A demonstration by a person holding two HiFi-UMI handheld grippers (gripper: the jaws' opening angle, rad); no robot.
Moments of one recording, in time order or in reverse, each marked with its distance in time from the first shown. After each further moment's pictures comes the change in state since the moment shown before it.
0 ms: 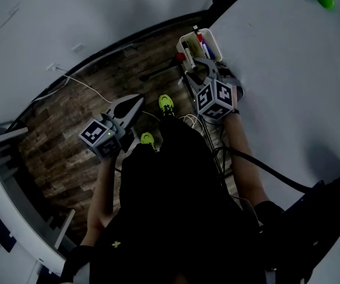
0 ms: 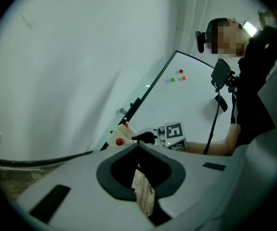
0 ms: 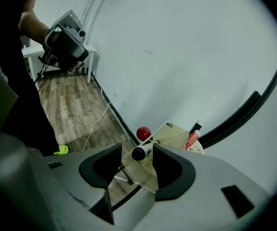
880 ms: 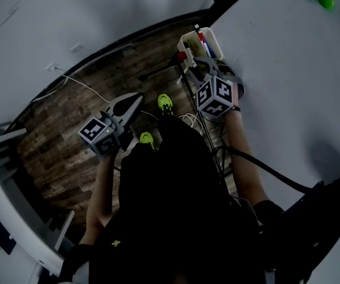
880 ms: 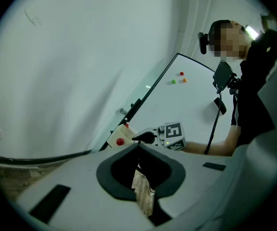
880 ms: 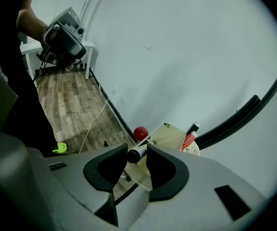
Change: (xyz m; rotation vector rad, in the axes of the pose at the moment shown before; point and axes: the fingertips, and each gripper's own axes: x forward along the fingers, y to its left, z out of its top) left arm -0.006 0.003 0.001 -0.021 -0.002 -0.021; right arm 0.000 -0.005 0.000 -0.012 0.047 -0.023
